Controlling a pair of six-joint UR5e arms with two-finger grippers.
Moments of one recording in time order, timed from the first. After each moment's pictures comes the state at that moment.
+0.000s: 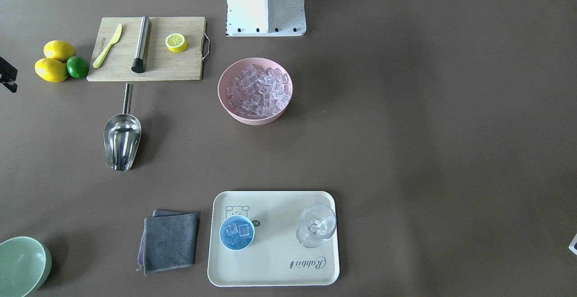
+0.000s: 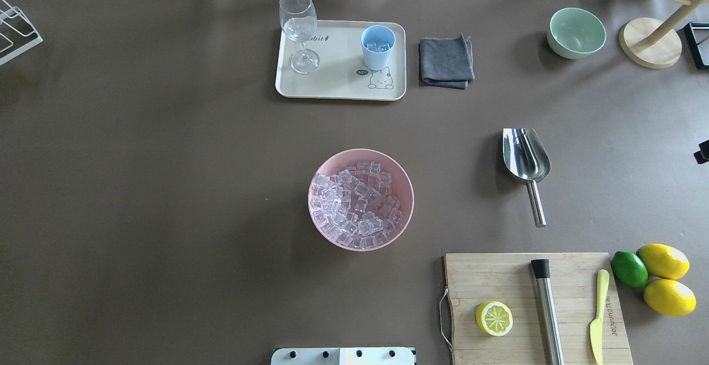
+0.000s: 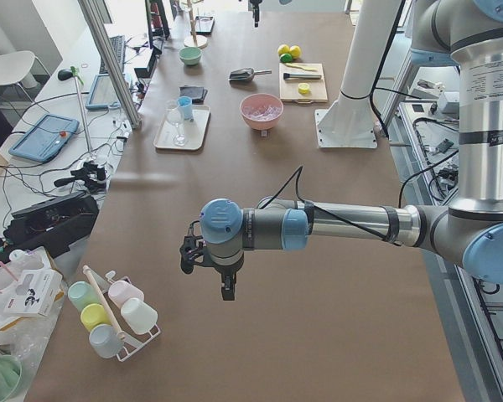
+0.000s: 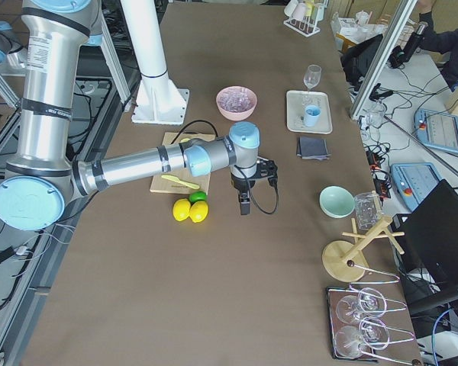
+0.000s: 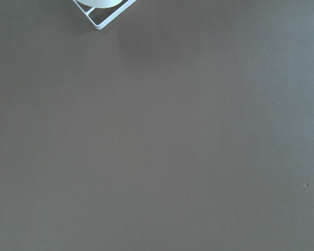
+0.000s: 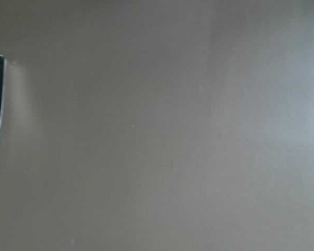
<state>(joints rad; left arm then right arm) -1.62 -1.47 -1.72 -1.50 -2.42 0.01 1.22 -1.74 1.97 -1.48 2.20 0.34</state>
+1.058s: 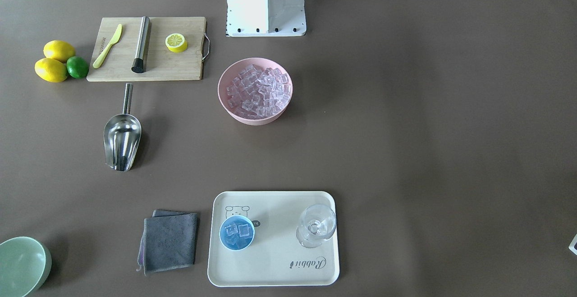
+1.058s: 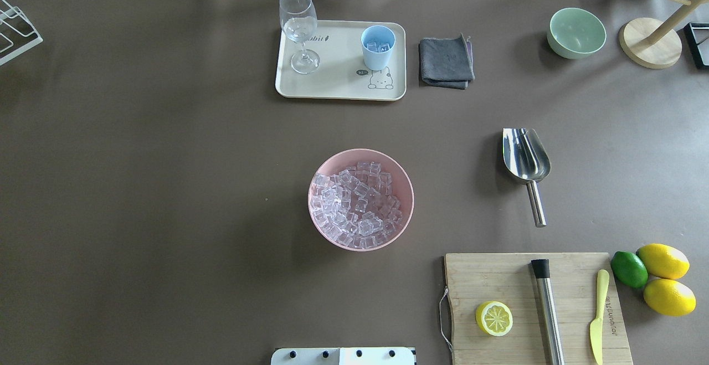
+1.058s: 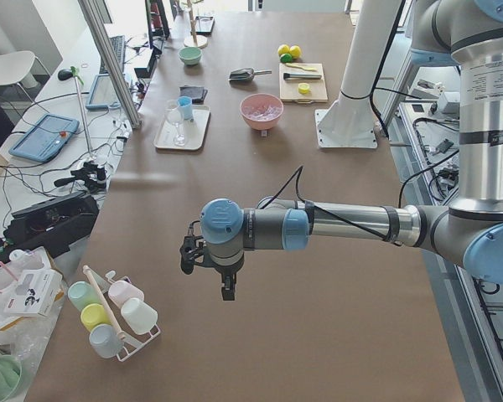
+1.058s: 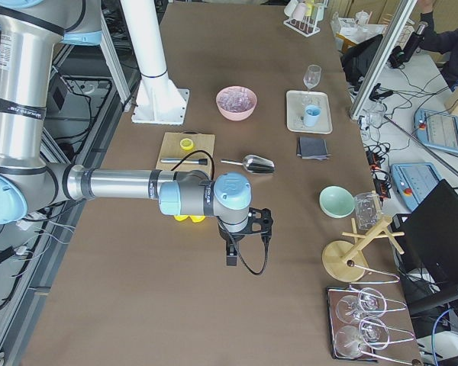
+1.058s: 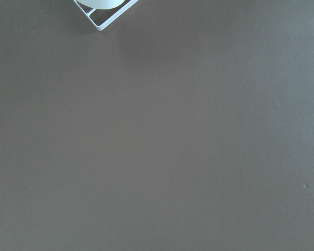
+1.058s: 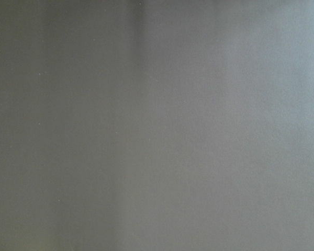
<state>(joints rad) -1.62 -1.47 -1.72 -1.50 -2.42 0.01 1.57 -1.78 1.80 -1.55 2.33 0.02</state>
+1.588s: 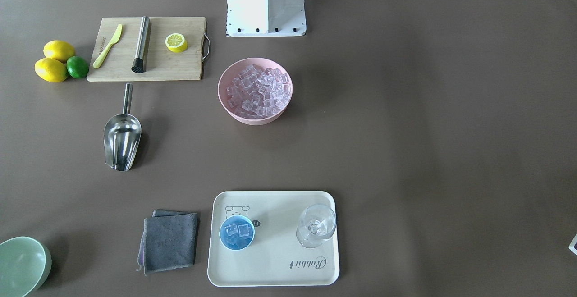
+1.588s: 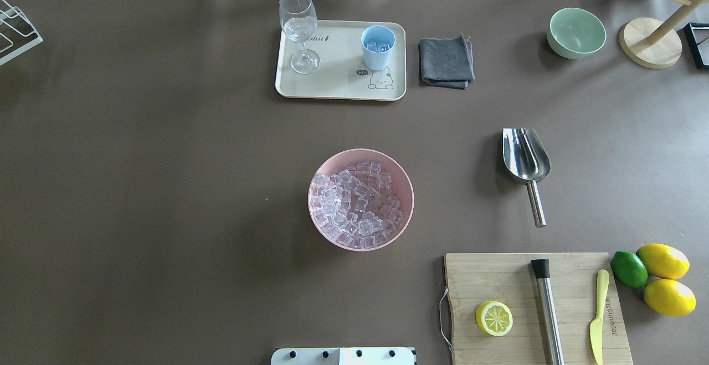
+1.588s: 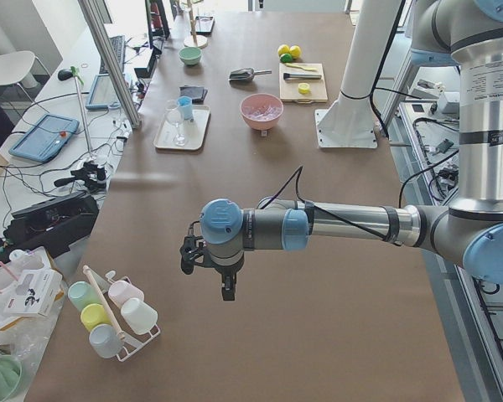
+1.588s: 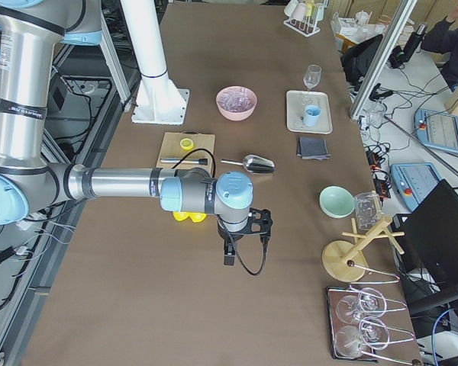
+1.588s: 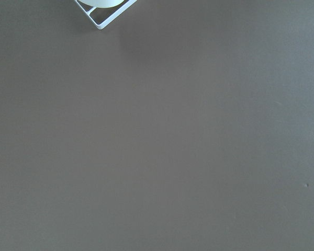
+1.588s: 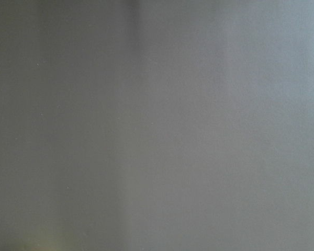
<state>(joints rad) -1.62 -1.47 -1.72 -1.50 -2.42 0.00 1.57 -1.78 1.81 -1.62 2.32 0.02</state>
